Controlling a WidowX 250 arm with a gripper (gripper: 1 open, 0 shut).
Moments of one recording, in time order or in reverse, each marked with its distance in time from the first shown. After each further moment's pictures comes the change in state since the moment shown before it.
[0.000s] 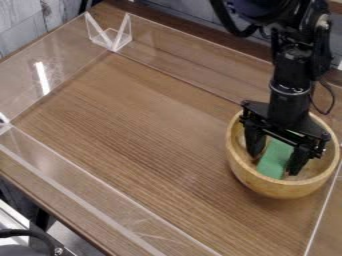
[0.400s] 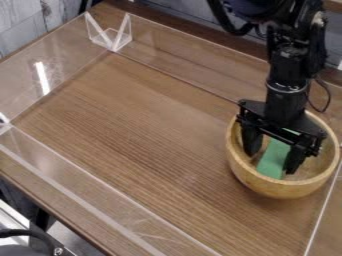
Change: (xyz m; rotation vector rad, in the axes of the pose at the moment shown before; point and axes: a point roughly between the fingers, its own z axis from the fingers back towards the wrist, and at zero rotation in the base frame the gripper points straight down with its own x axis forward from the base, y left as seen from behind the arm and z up) arm -0.001 0.003 0.000 -0.007 0.010 0.010
